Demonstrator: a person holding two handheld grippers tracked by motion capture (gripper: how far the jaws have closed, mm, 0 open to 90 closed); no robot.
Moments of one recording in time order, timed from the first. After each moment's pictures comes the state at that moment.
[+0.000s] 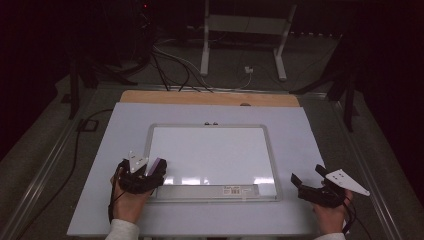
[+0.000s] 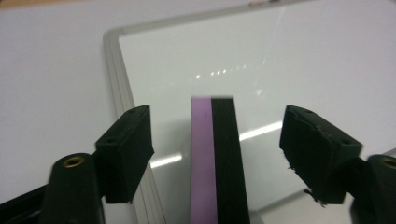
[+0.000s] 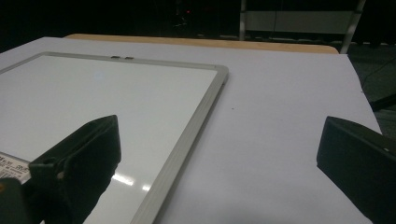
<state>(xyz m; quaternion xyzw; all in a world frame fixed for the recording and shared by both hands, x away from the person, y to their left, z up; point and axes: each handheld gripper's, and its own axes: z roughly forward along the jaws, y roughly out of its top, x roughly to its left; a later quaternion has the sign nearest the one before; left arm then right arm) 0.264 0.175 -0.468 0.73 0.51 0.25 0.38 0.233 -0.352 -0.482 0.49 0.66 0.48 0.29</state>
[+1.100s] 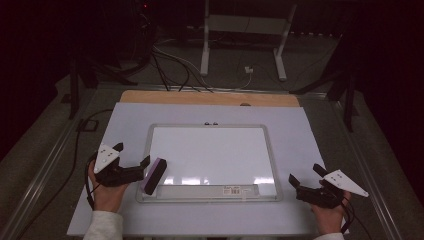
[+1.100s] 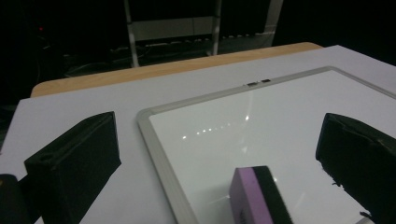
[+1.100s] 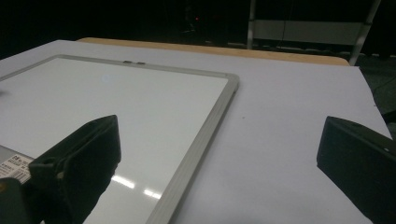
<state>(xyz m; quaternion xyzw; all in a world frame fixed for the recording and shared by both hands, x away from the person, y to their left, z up) 0.267 0.234 -0.449 0.69 0.45 0.29 0.49 0.231 -0.346 -0.480 0.47 0.67 0.49 0.29</state>
